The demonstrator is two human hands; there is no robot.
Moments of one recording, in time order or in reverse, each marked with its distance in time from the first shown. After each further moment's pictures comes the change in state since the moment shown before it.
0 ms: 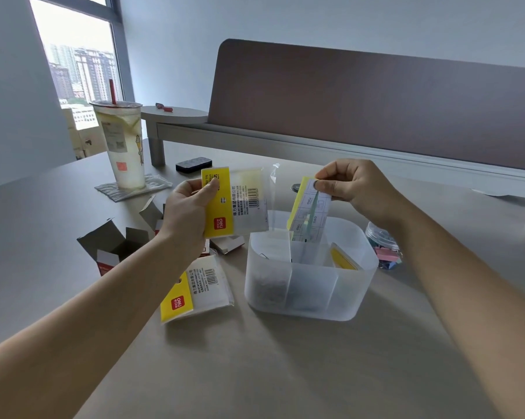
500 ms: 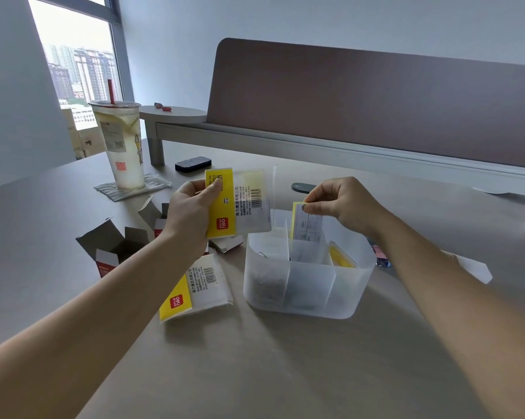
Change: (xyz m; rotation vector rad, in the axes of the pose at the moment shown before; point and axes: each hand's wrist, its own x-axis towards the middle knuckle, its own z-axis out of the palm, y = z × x) left_hand -0.004 0.000 0.005 0.030 -0.016 -0.006; right_hand -0.003 0.016 0.012 -0.213 -0.059 0.083
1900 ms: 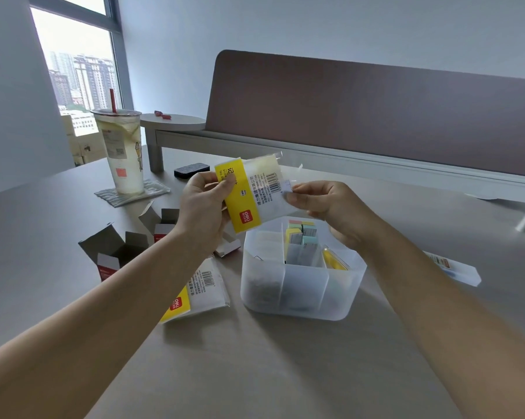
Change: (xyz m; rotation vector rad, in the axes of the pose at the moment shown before) left_hand -0.008 0.013 0.022 -0.154 -0.056 0.035; right_hand -0.012 -0.027 0.012 0.453 0.030 0.119
